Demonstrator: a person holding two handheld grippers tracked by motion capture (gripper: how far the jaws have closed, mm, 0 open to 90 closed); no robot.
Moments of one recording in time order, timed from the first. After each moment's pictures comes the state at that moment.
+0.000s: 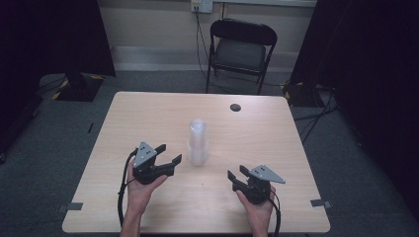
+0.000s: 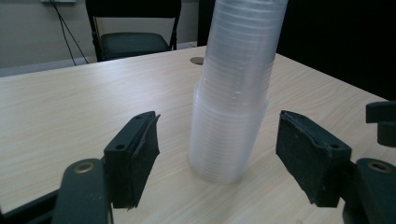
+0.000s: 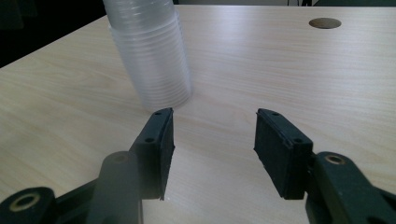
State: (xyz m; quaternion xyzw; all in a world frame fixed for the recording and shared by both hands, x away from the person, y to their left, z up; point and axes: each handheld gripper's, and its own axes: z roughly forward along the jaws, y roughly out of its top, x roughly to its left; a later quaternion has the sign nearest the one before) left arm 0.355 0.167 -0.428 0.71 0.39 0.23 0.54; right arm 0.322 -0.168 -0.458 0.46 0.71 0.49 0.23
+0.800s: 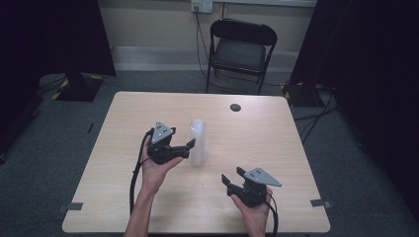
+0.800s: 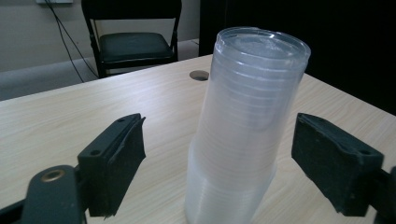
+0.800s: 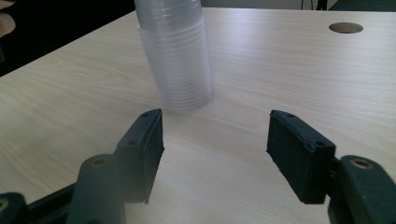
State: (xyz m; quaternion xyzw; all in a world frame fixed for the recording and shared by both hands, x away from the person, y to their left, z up) left arm 0.404 0.128 -0.398 0.72 0.40 0.23 0.52; right arm 0.313 -0.156 -0.456 0.45 0.71 0.50 0.22
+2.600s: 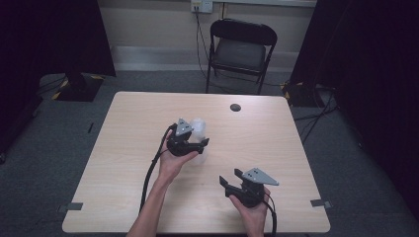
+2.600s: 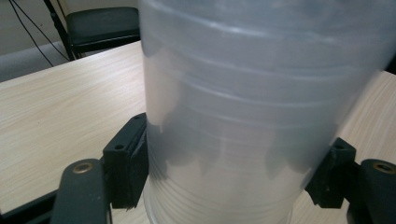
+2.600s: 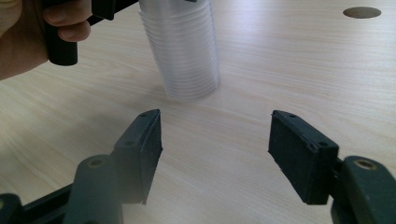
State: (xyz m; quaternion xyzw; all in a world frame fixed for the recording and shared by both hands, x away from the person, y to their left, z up) left arm 0.444 0.090 -0.425 0.77 0.36 0.20 0.49; right arm 0.316 -0.153 -0.464 0.45 0.72 0.49 0.20
